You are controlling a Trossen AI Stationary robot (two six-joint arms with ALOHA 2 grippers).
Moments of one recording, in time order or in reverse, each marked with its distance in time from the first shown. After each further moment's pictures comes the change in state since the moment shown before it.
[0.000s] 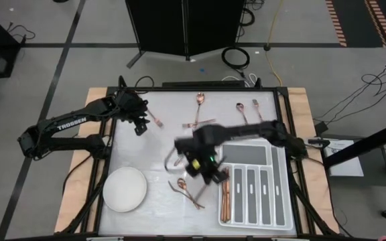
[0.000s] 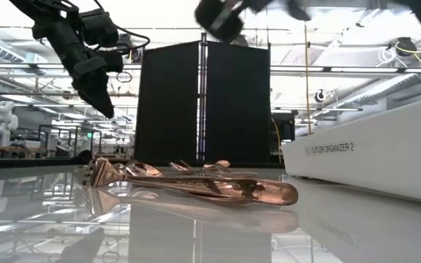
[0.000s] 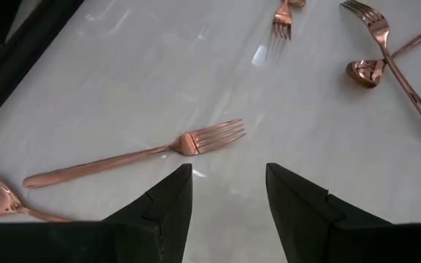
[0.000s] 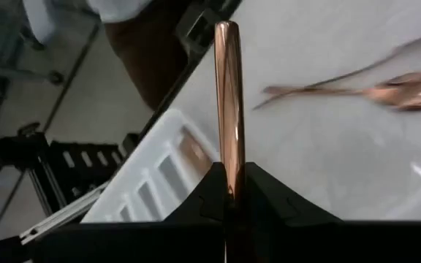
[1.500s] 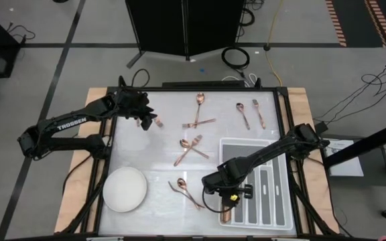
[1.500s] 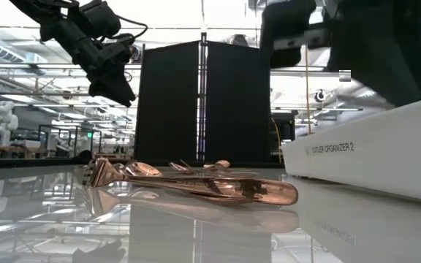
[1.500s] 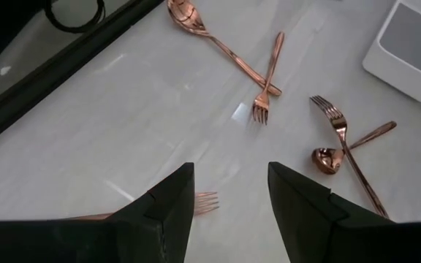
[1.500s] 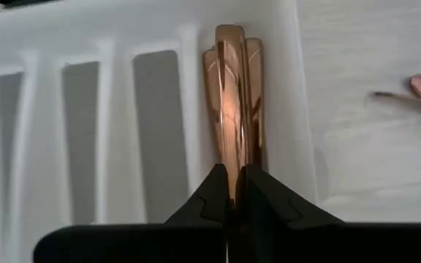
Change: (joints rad) left arm -0.006 0.000 0.000 0.200 0.056 -0.183; right arm 0.251 -0.265 -0.772 0.587 0.243 -0.499
